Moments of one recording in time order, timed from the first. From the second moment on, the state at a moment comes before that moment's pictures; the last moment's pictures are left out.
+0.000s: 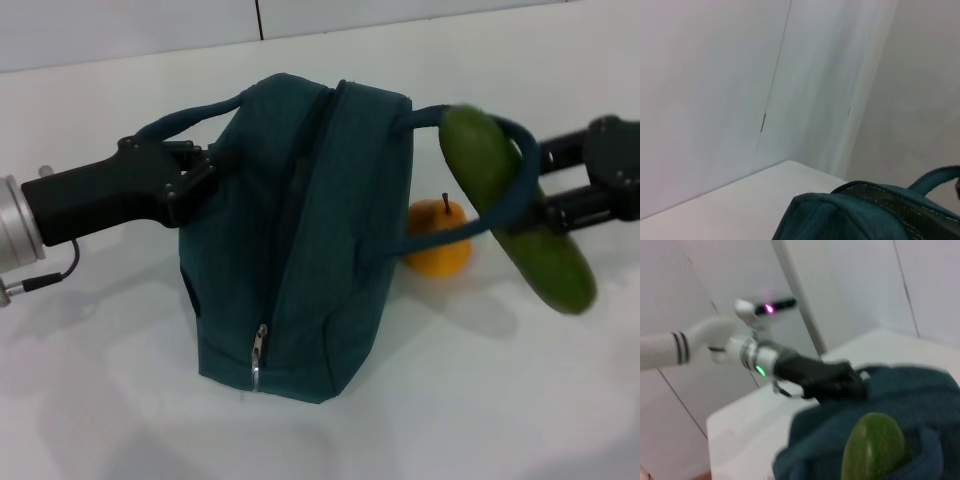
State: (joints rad) left arm -0.51 -2.09 1.00 0.71 1.63 1.44 -1.45; right arm 0.49 1.97 -0.71 -1.22 -1.97 -2.01 1.95
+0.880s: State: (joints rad) left arm -0.51 -2.09 1.00 0.71 1.63 1.44 -1.45; right arm 0.51 1.96 -0.57 -1.19 -1.97 -1.85 1.97
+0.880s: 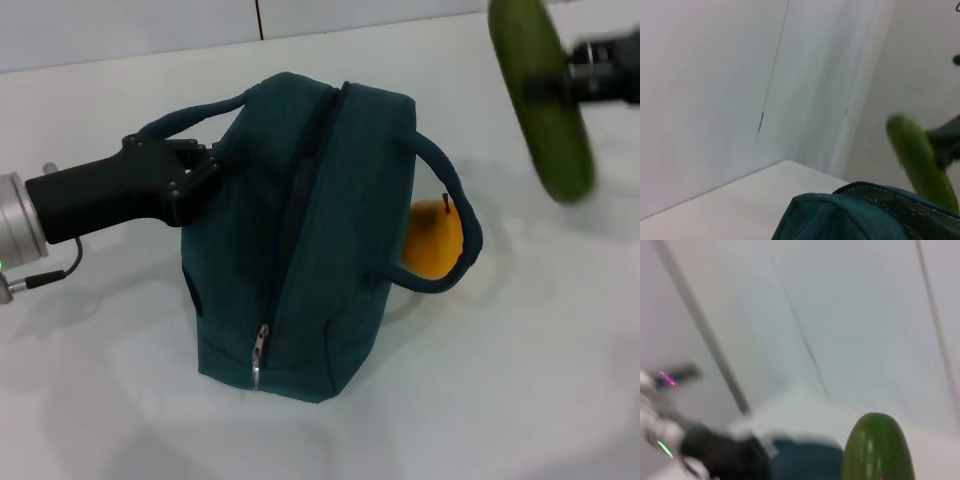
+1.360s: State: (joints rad) left arm -0.51 -2.09 1.01 0.72 1.59 1.51 -1.44; right arm 0.54 1.98 -0.58 -0.94 -1.56 -1.86 1.74
